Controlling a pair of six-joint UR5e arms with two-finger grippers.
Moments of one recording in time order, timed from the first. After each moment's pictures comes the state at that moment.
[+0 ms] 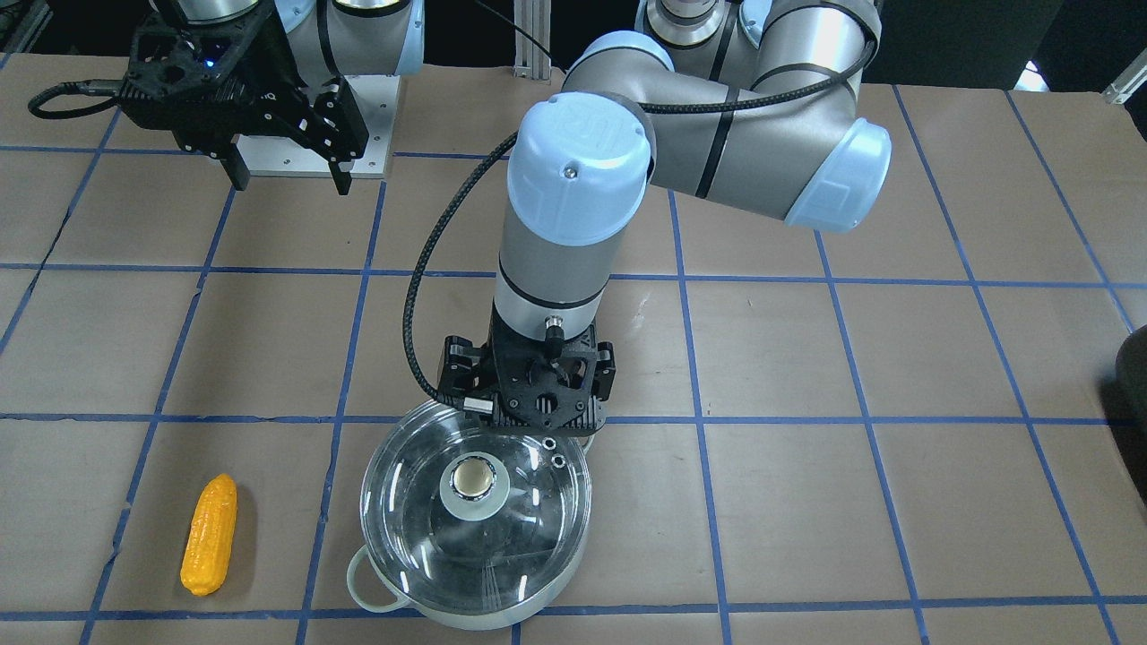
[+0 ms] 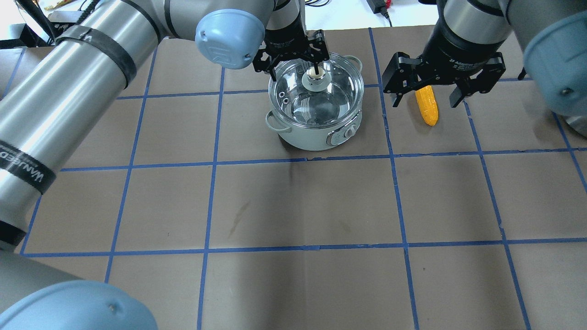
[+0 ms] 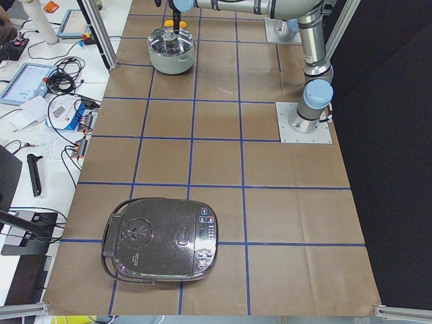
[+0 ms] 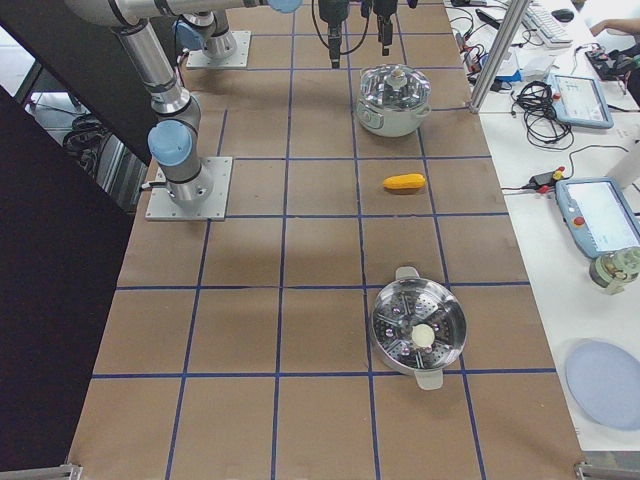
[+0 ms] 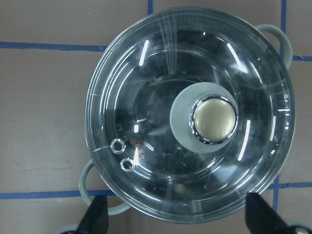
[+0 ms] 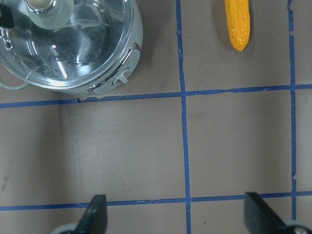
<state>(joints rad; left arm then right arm) -1.89 -2.08 -1.19 -1.30 1.48 -0.37 1.64 -1.65 1.58 -1.59 -1.56 0.12</state>
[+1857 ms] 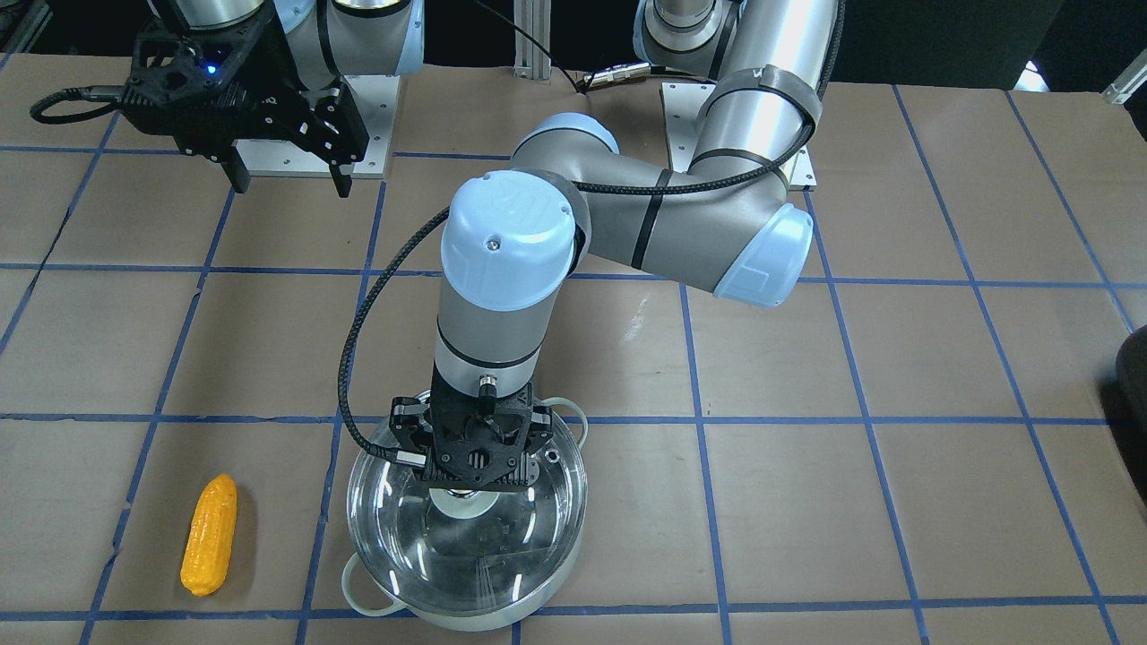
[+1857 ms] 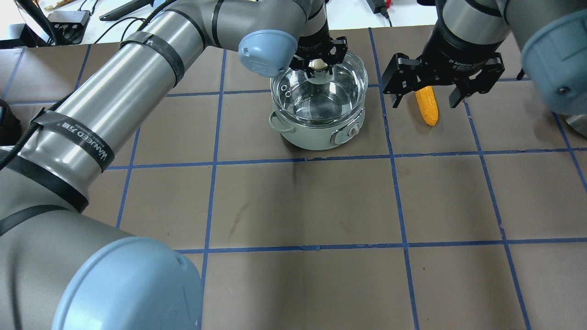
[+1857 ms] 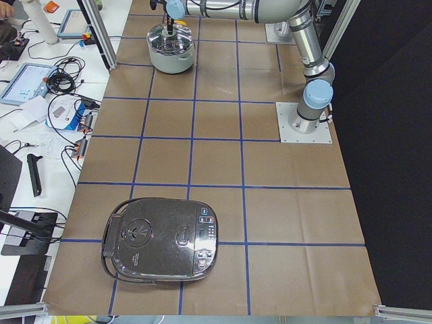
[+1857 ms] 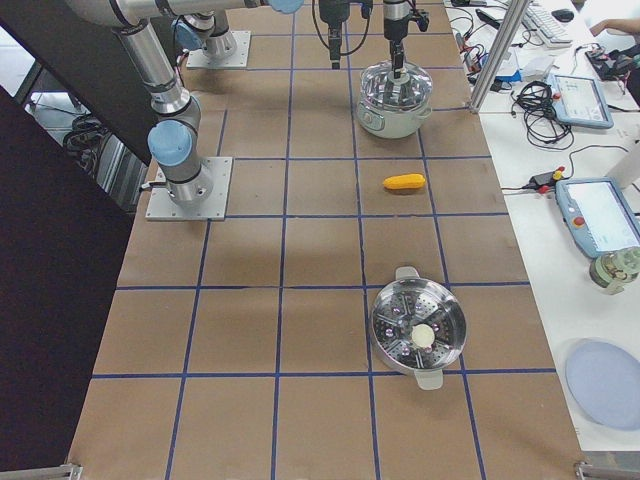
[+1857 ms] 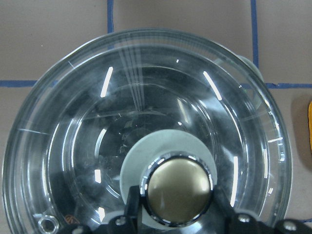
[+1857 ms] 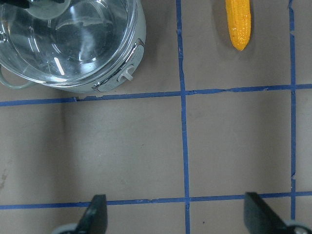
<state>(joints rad) -1.93 -2.18 -1.12 -1.18 1.48 -0.39 1.63 -1.63 1.57 -1.58 -1.56 0.11</state>
